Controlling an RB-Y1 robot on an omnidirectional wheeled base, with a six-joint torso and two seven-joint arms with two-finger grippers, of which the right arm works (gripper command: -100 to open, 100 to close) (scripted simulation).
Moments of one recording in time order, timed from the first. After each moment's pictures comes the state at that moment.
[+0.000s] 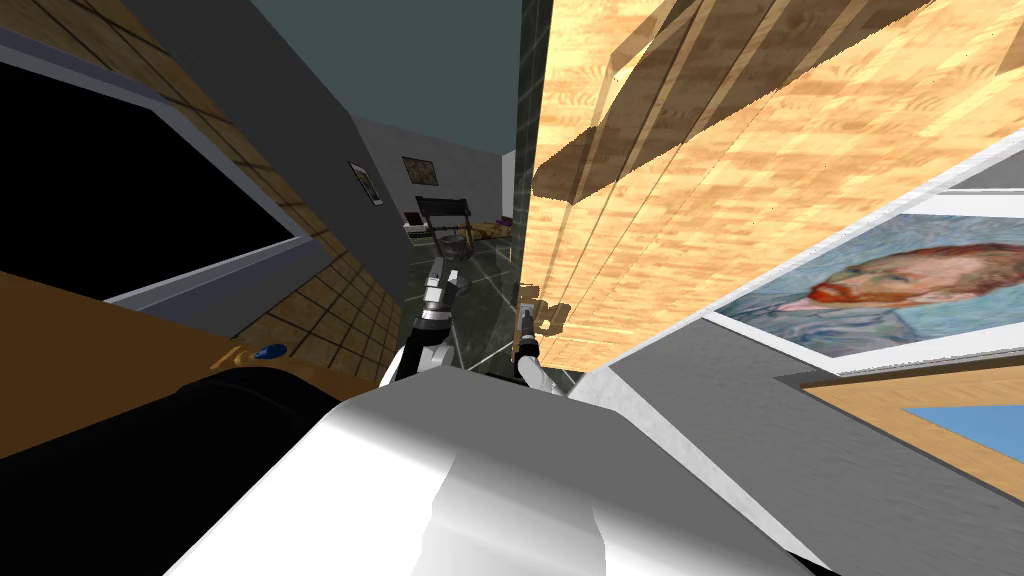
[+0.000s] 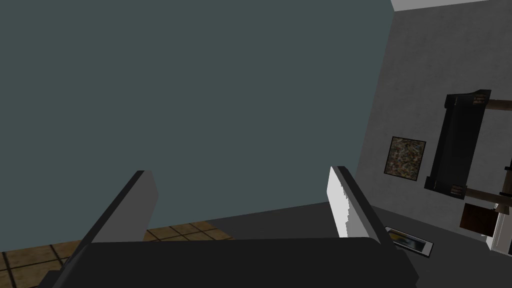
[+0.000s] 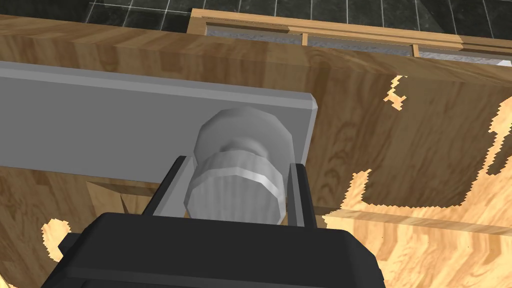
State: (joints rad) arm -0.18 -0.09 0.84 -1.20 1.75 0.73 -2.03
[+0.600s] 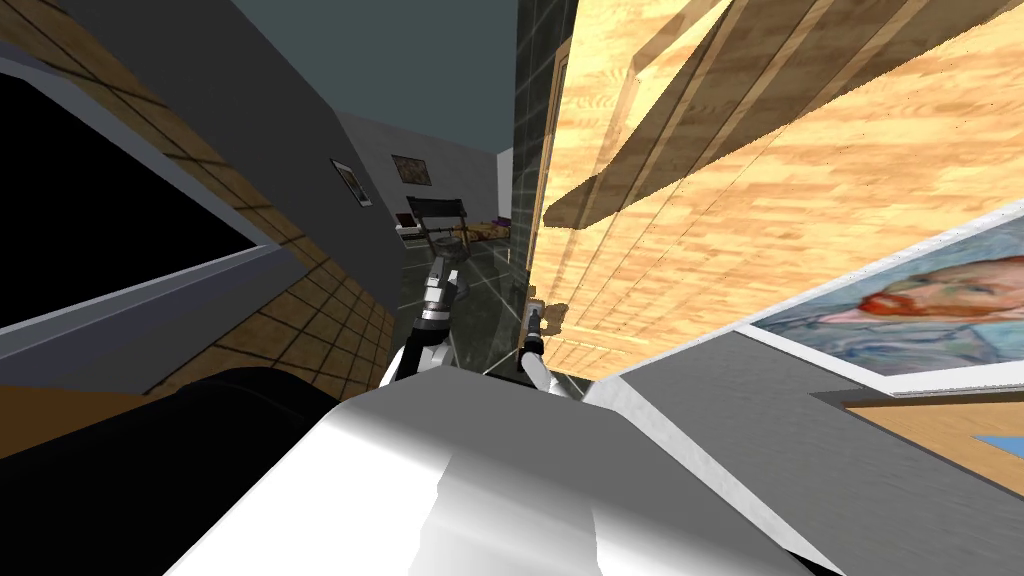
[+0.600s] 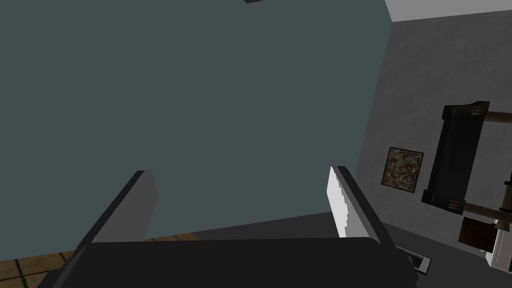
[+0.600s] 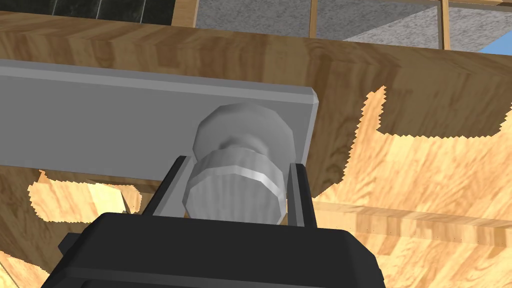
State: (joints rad) arm -0.19 -0.08 0.77 -1.17 1.72 0.78 -2.02
